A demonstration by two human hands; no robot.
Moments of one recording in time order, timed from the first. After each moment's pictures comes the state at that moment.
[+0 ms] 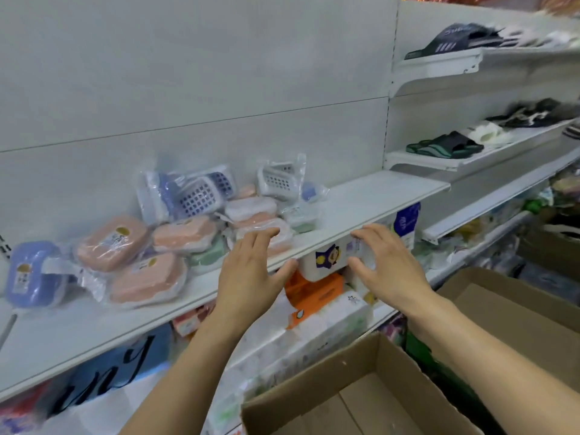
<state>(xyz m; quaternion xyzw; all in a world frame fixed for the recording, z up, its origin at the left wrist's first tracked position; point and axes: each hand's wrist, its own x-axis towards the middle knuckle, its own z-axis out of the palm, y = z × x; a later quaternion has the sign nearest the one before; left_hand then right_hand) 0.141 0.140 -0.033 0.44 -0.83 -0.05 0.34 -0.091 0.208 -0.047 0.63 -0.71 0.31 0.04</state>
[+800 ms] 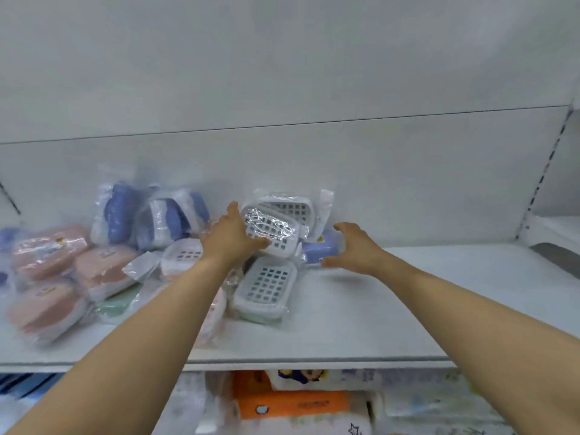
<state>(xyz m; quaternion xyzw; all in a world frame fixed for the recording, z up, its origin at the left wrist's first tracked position) -0.029 -0.134 -0.006 0.78 -0.57 -0.04 0.26 -0.270 -0.210 -0.049 0.79 -0.53 0.20 -0.25</state>
